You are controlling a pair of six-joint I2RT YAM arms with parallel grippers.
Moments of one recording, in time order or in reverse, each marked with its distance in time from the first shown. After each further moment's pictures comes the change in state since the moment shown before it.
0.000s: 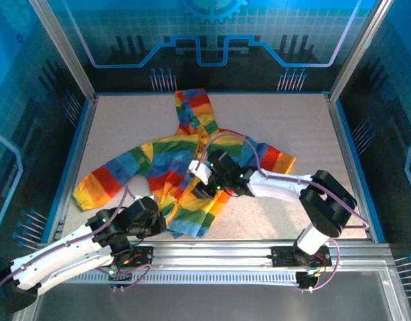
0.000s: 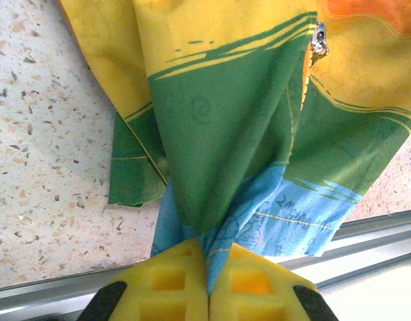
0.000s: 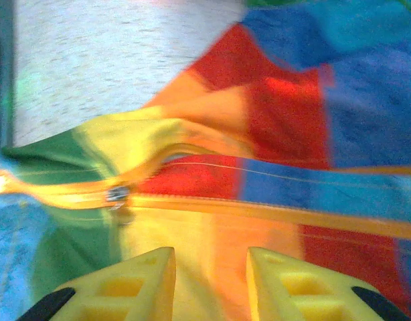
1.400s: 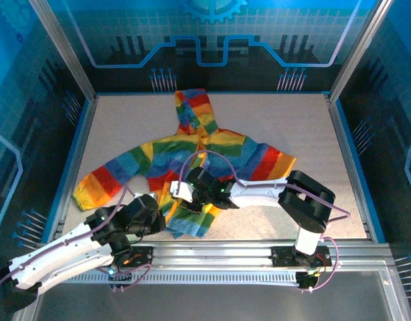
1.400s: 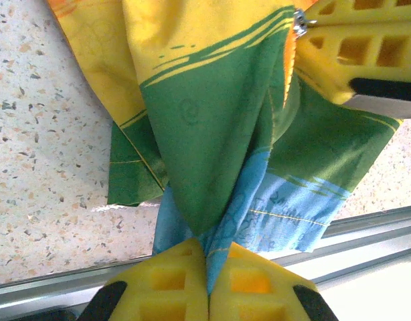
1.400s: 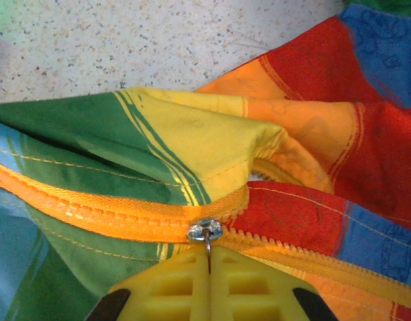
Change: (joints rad) left arm 0.003 0.027 0.048 -0.030 -0.008 0.034; right arm 0.165 0.142 0.071 0.036 0.195 -0.142
